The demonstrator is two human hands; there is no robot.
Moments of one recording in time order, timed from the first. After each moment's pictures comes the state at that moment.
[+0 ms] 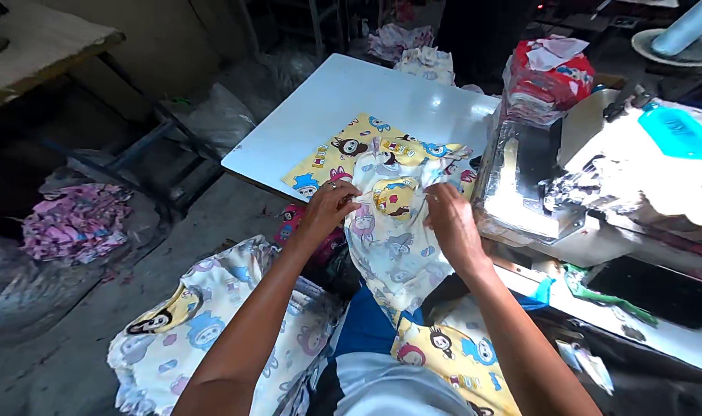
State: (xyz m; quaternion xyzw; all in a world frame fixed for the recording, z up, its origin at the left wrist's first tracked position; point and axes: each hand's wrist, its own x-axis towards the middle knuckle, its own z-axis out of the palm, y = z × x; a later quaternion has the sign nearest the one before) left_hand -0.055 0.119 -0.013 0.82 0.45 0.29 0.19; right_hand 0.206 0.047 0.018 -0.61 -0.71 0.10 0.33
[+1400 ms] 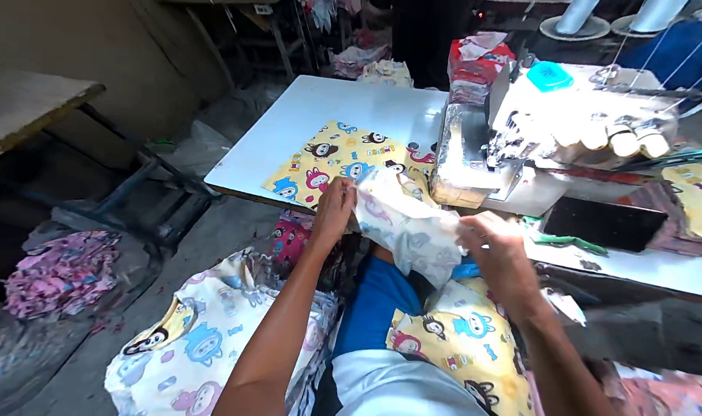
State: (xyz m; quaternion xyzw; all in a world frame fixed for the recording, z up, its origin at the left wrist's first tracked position) left_hand 0.008 0.080 -0.003 0.78 0.47 0.33 0.24; right_hand 0.266 -0.094 0.023 -0.63 -0.68 0.07 0.36
